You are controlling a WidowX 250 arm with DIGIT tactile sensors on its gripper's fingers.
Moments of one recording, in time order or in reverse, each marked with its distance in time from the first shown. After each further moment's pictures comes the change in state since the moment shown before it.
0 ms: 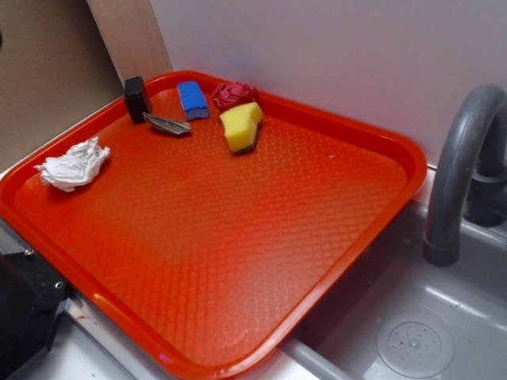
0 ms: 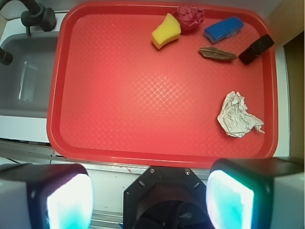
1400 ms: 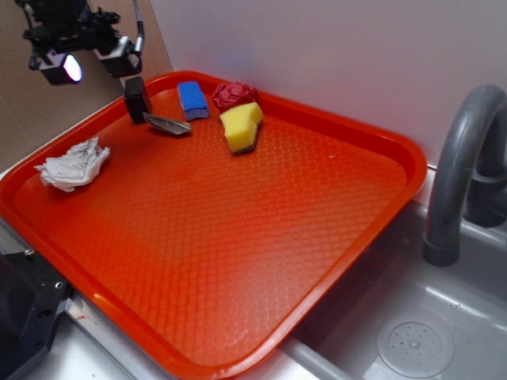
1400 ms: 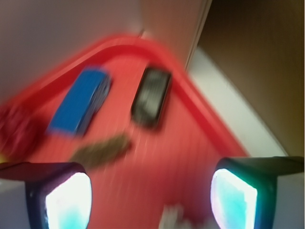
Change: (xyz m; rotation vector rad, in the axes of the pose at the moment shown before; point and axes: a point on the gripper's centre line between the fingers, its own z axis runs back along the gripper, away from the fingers) arm 0.111 0.178 -0.149 0.175 -0.189 0.675
